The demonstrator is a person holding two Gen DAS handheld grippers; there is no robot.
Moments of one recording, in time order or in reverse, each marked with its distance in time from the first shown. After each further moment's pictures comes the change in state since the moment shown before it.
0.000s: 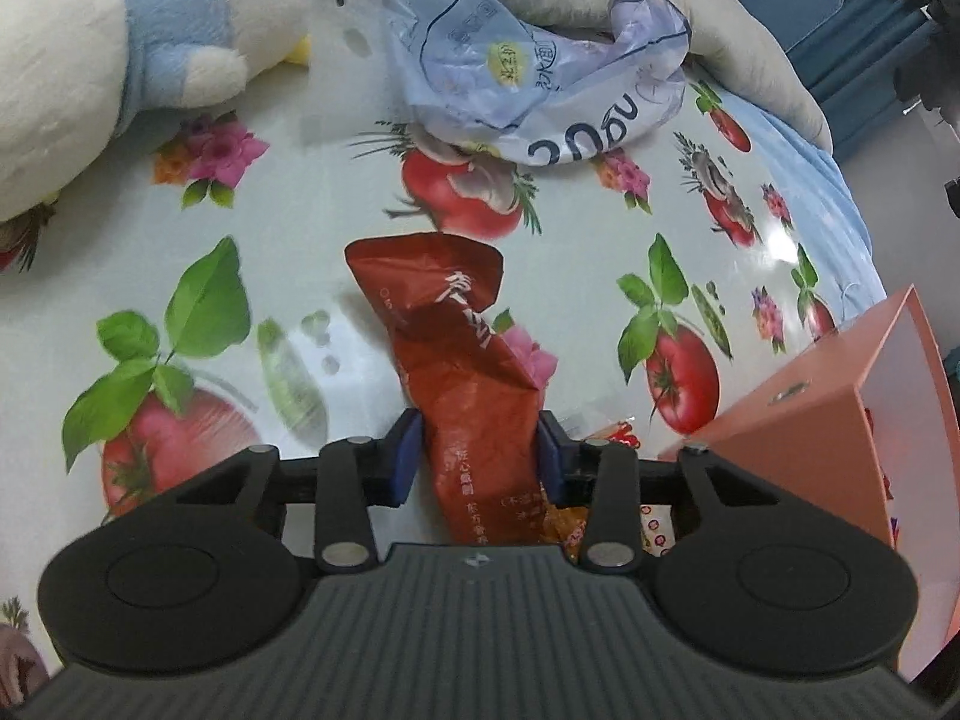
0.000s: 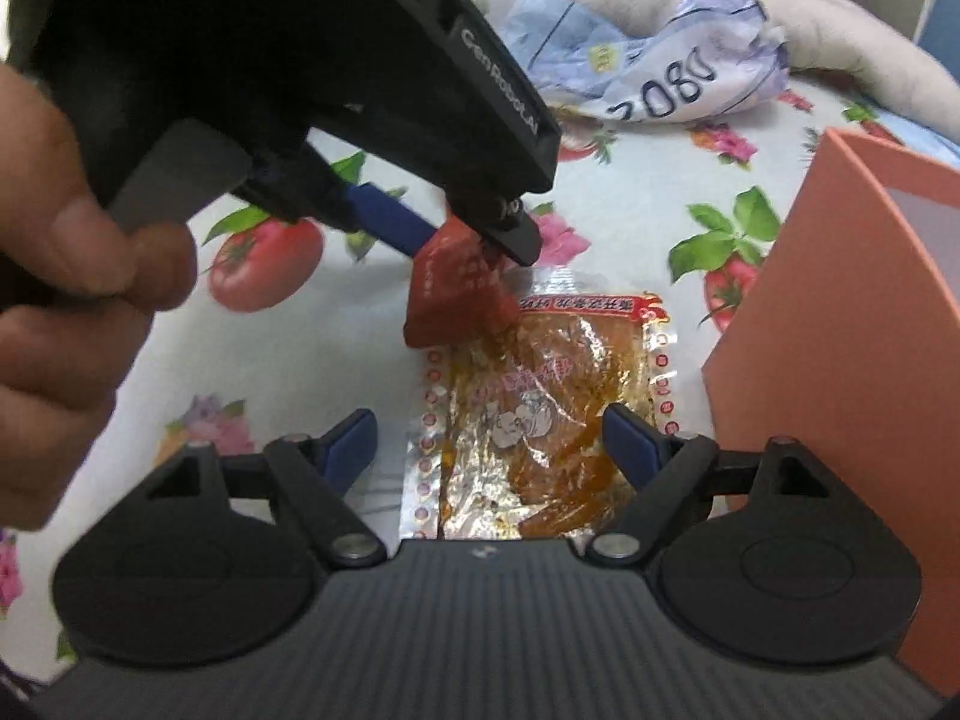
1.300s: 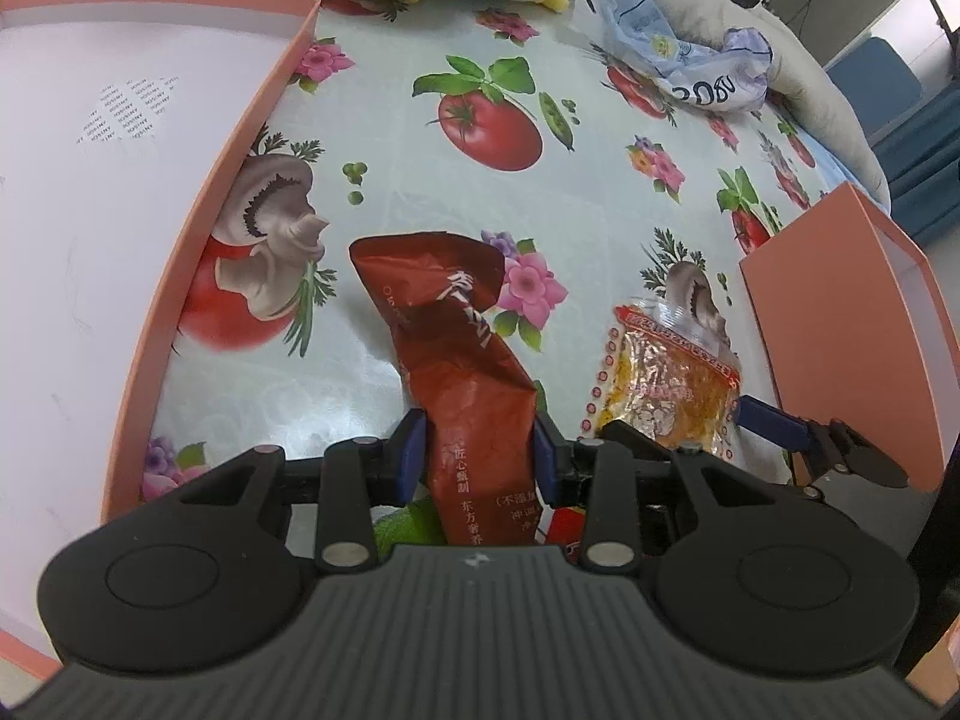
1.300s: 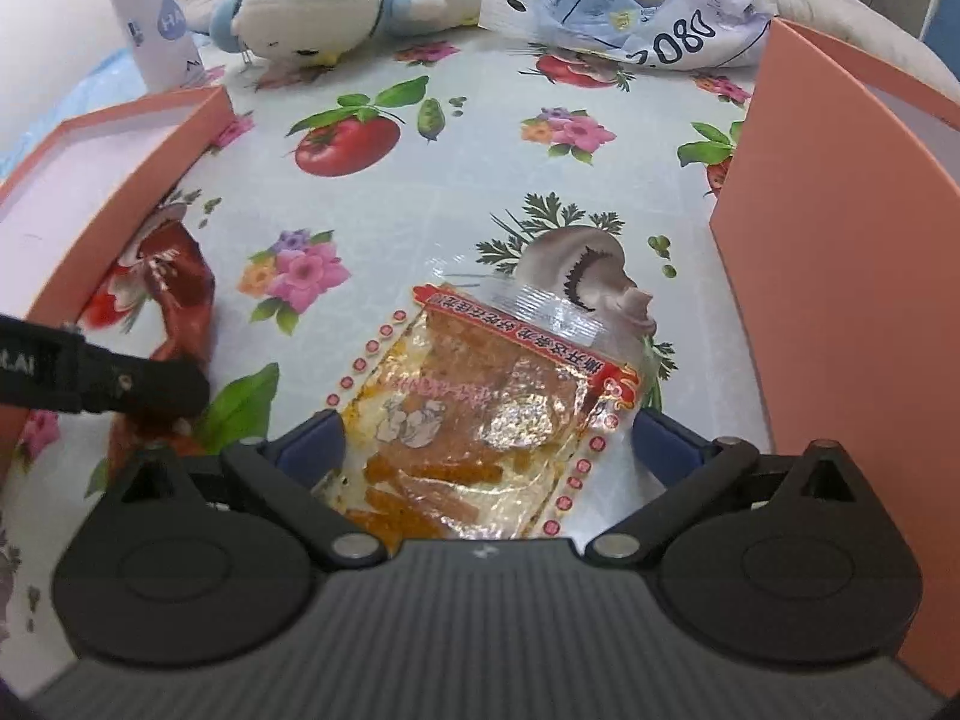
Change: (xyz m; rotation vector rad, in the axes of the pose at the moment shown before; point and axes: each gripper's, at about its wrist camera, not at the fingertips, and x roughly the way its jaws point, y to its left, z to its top) left arm -0.118 0.047 -0.199 -0.232 -0.113 0.133; right arm -0.033 0.019 -0.066 -0.025 -0.019 0.011
